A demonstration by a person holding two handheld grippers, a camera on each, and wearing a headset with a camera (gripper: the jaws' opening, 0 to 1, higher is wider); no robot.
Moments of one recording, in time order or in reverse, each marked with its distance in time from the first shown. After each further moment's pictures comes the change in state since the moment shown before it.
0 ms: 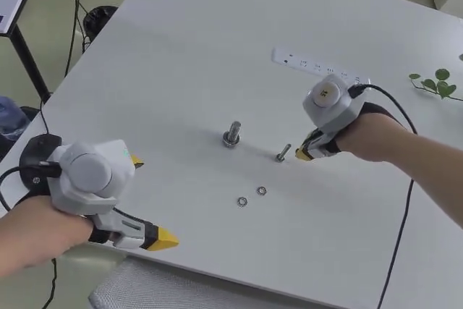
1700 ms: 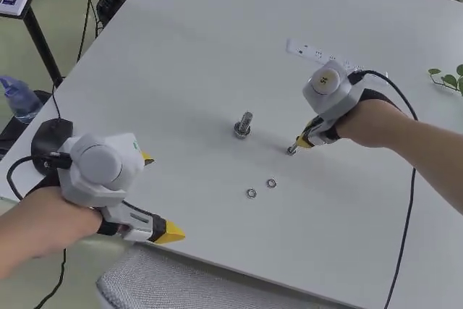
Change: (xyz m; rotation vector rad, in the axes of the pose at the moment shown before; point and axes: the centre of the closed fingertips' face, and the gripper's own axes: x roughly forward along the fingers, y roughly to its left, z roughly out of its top) left arm 0.003 -0.007 -0.009 -0.029 0.015 -0.013; right arm 0.024 -0.007 0.014 -0.044 0.014 0.025
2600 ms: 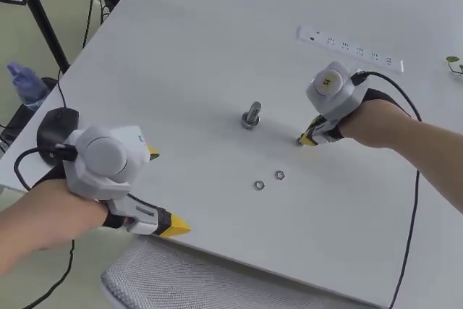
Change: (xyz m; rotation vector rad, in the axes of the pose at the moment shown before) left arm 0.004 0.001 -0.006 -0.017 0.022 -0.016; right arm 0.027 0.002 -0.003 -0.030 0.013 0.004
